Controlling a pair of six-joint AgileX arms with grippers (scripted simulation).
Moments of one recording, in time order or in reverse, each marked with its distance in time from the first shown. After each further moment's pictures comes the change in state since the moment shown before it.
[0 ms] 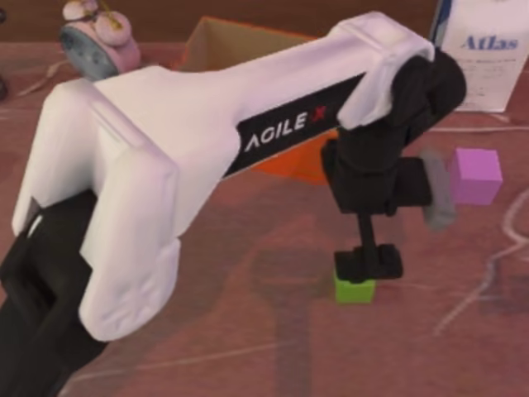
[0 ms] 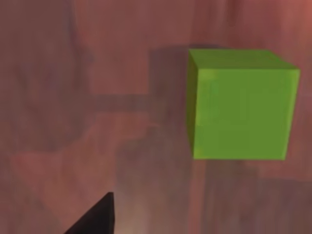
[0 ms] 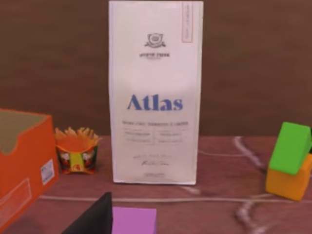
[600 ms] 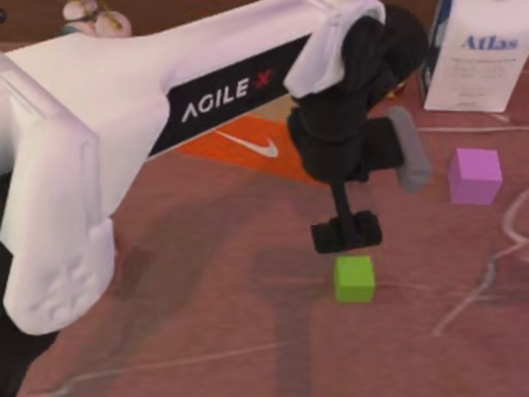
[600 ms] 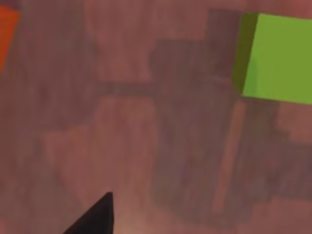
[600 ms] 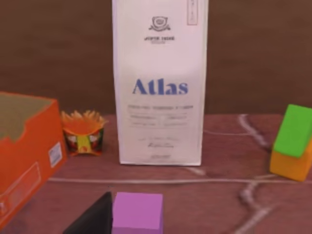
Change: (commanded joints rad) left arm 0.065 -0.150 -0.139 0.085 -0.008 -0.043; right arm 0.011 0.145 0.146 -0.096 -0.001 0.017
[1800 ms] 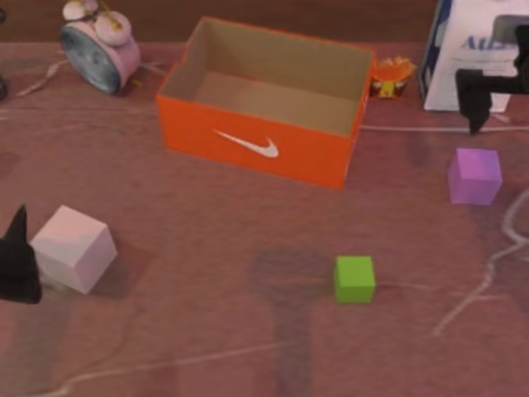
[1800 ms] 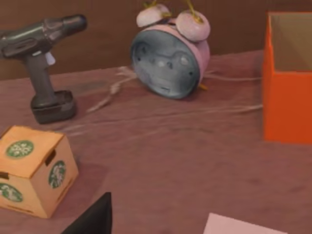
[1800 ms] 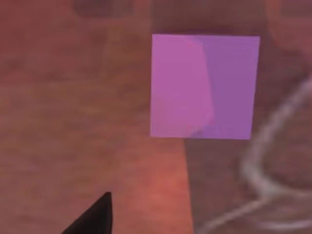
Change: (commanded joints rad) left arm 0.730 -1.947 -1.777 1.032 -0.023 -0.553; right arm 0.098 1.917 1.614 -1.021 0.011 0.162
